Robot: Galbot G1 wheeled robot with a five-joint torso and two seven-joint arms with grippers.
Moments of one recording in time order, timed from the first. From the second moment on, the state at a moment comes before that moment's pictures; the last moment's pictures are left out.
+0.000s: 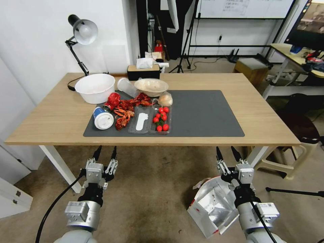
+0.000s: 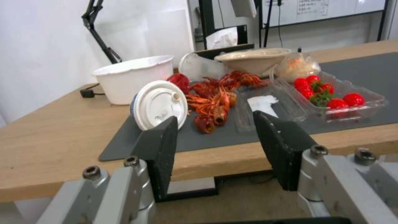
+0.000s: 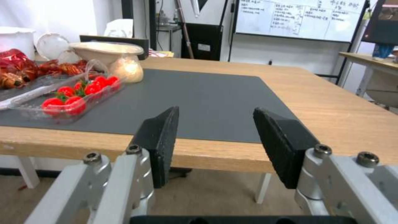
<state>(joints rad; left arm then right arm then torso) 1.80 -1.50 -0.55 -2.30 0.00 0.00 0.00 -1.80 1.50 0.55 2.30 0.00 0.00 0.00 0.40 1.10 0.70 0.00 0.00</state>
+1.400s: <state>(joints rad) 1.81 -1.26 -0.35 -2.50 -0.39 0.24 -0.44 -1.88 1.49 0.68 2.50 0.23 -0.46 0.02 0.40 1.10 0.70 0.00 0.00</state>
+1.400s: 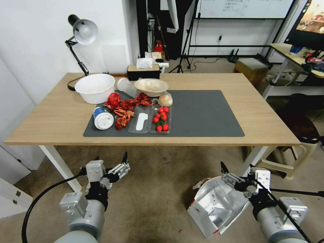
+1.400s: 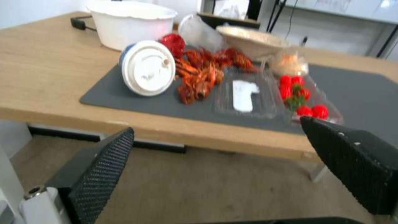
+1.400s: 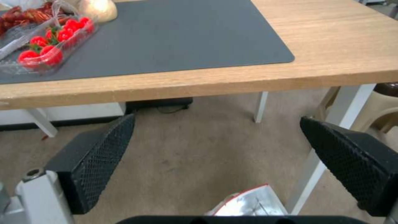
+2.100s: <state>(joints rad) 1.82 -1.26 -0.36 -2.50 -0.41 0.20 -0.43 -1.88 1.50 0.66 2.50 0.23 -0.41 0.02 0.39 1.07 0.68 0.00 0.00</state>
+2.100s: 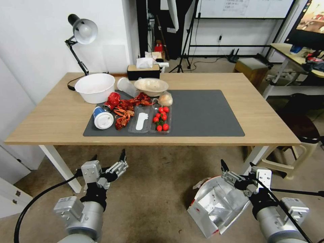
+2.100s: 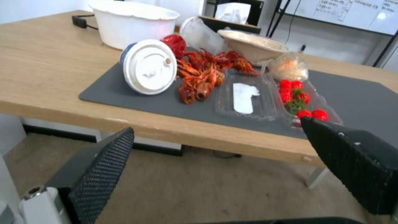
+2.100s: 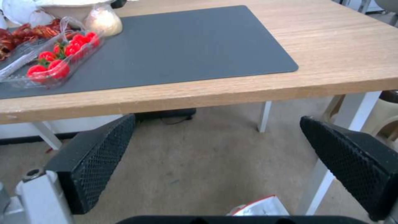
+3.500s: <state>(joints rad) 1.83 -1.26 -0.36 -2.50 -0.35 0.16 -0.40 -1.87 1.49 0.67 2.50 0.22 -0.37 0.00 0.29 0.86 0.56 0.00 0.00</state>
